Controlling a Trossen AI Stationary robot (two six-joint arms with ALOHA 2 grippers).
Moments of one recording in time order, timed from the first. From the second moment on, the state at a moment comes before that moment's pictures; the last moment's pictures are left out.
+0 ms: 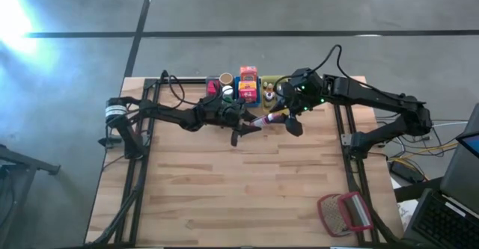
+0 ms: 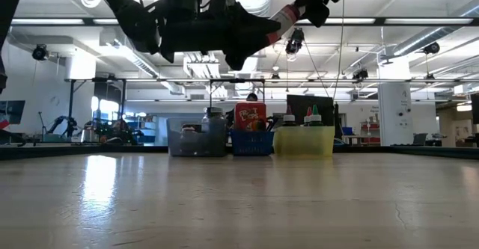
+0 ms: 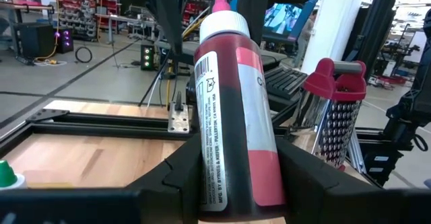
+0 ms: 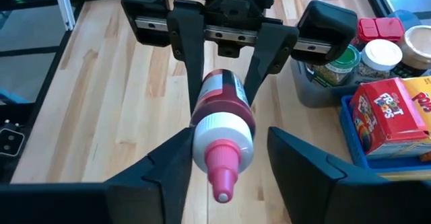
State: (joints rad) left arm 0.21 1.71 0.89 0.89 0.39 -0.14; right arm -0.29 1.31 1.30 -0.72 -0.32 -0.07
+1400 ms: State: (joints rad) left arm 0.22 1.70 0.90 0.78 0.34 -0.08; right arm -0.29 1.31 1.30 -0.73 -0.29 -0.09
